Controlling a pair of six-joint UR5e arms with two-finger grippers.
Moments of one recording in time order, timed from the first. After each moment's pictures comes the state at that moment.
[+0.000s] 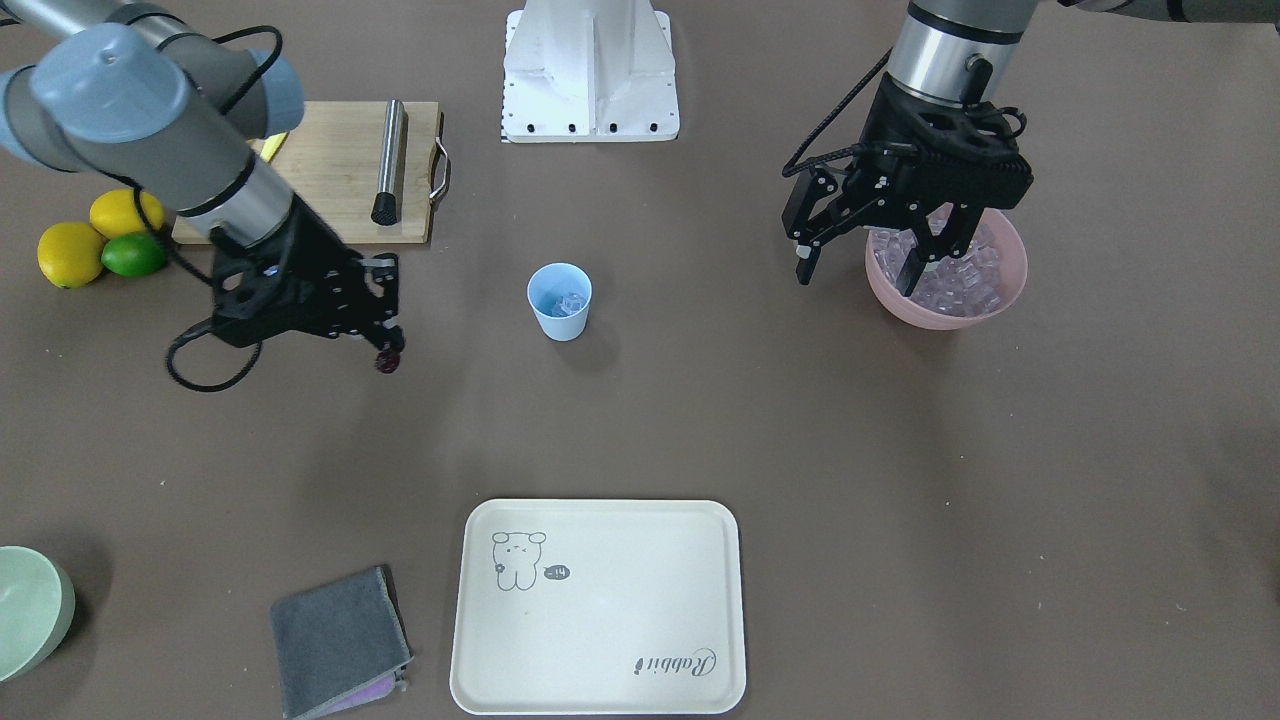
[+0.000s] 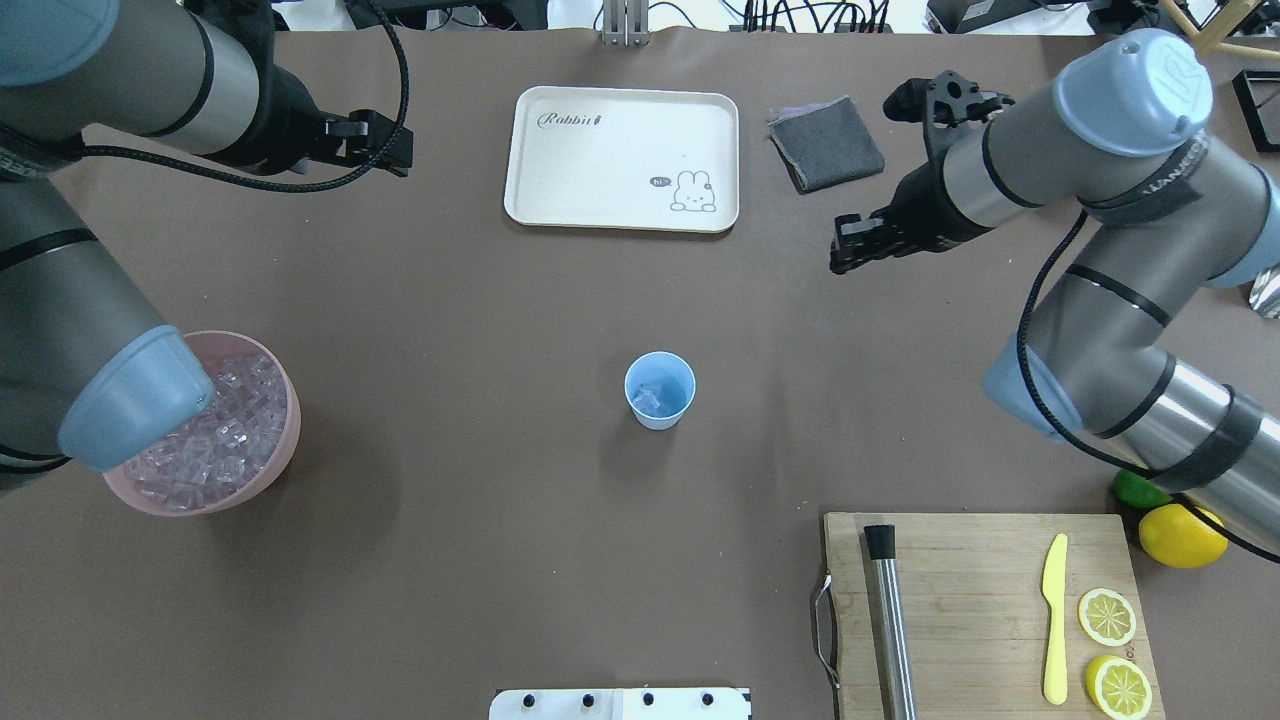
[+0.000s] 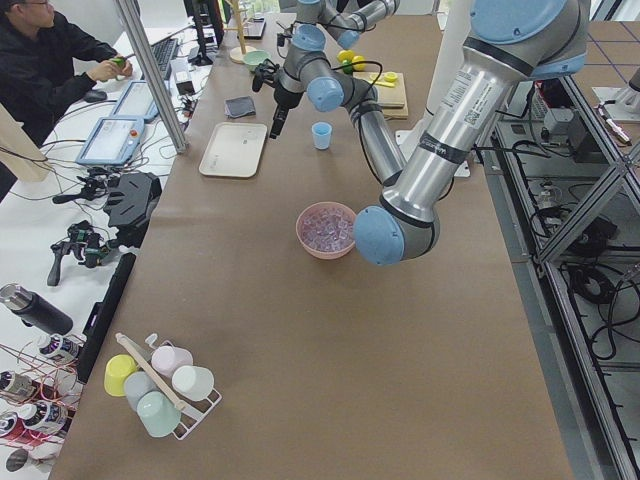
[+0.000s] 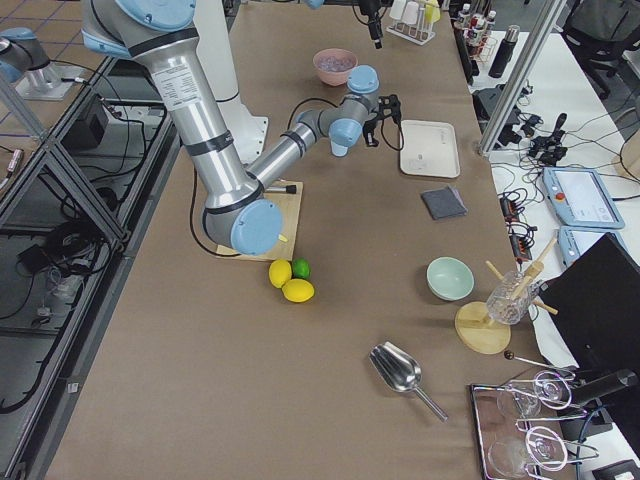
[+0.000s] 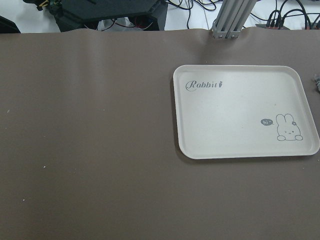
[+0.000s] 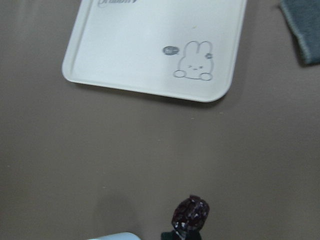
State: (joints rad) left arm -0.85 -2.11 -2.02 -1.54 -1.87 -0.97; right arm 0.74 -1.07 1.78 -1.18 2.06 1.06
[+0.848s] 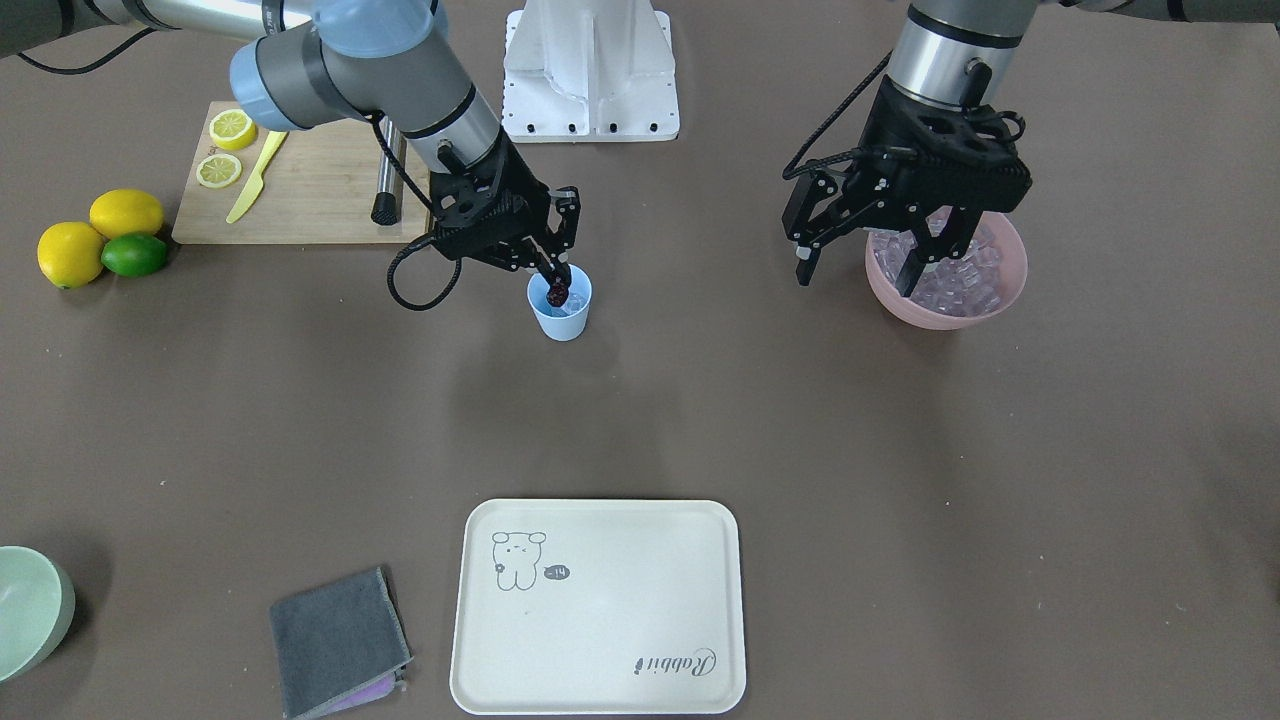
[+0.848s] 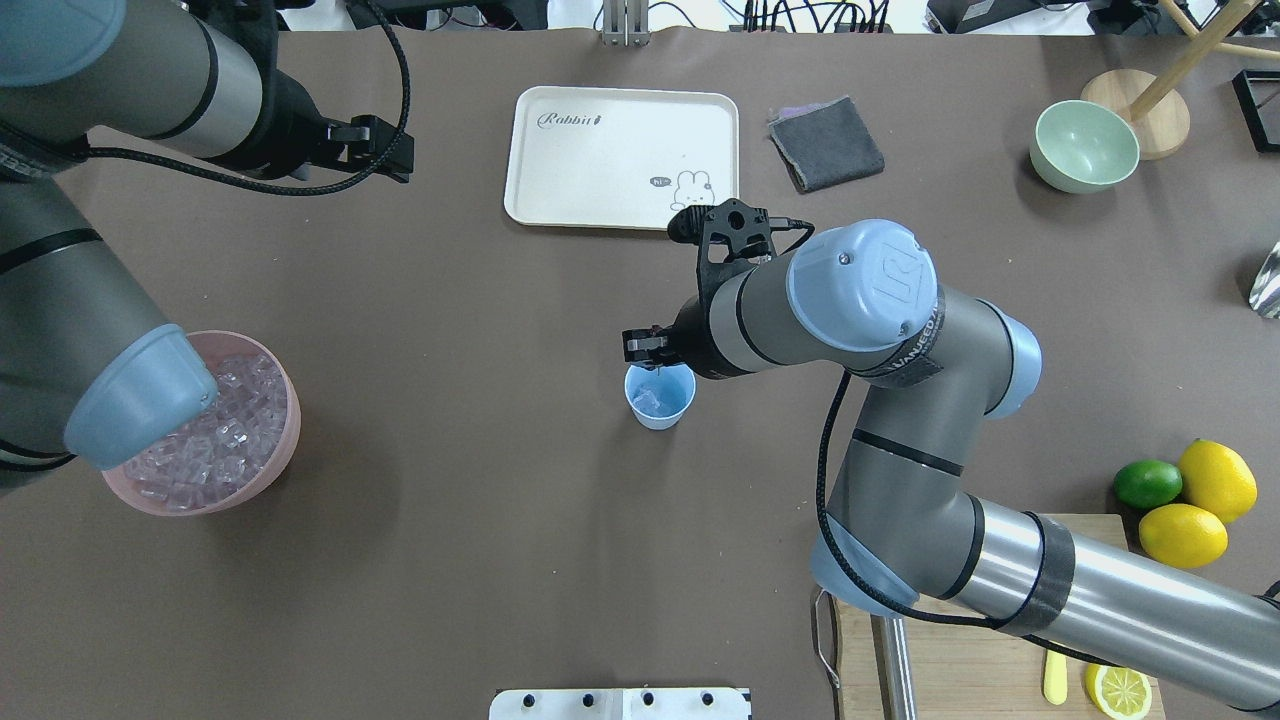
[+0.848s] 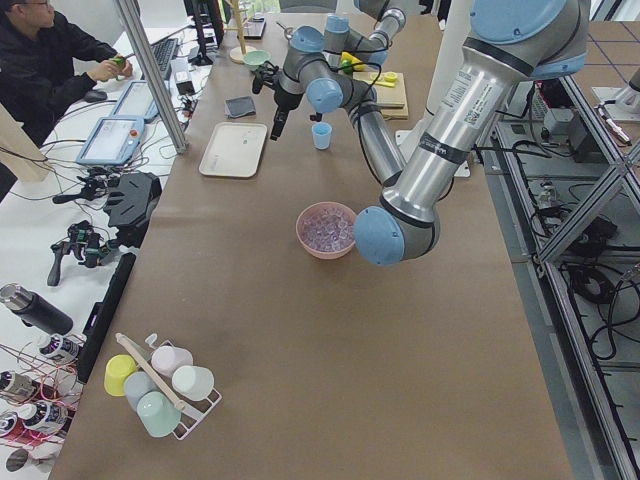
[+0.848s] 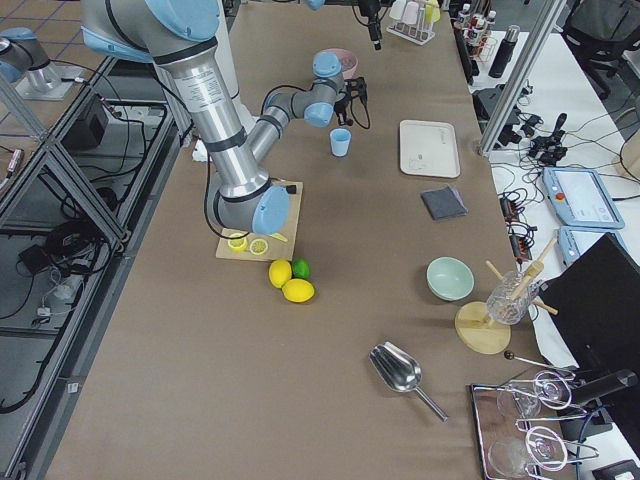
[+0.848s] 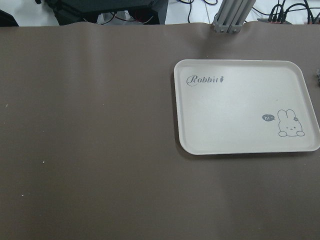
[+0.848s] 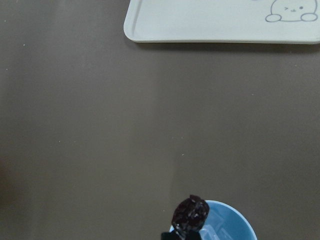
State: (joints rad) left arm -0.85 -2.11 -2.01 -1.54 -1.89 -0.97; right arm 0.51 -1.00 1.78 -1.18 1.84 1.19
